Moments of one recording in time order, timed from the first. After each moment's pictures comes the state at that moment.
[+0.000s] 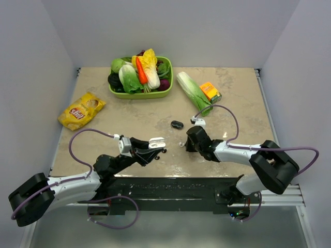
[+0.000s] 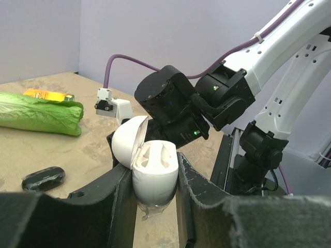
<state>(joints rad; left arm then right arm) -0.92 0.89 0.05 1.21 0.17 -0.31 0.77 1.43 0.54 0.08 0.27 0.67</state>
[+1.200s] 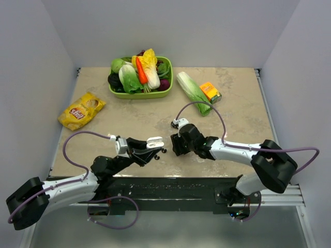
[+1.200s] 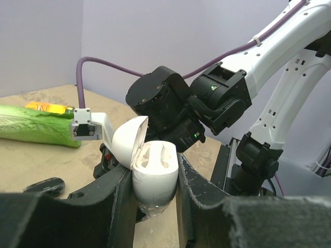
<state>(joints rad) -0.93 0.81 0.05 1.18 0.15 -0.31 0.86 1.43 0.66 -0.04 0.09 0.36</state>
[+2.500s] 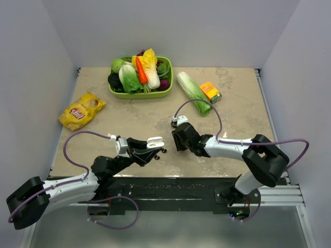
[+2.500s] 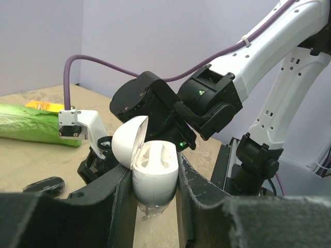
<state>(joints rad) -0.94 0.82 0.05 1.19 0.14 -0.31 0.86 1.54 0.72 -0.01 0.25 0.36</state>
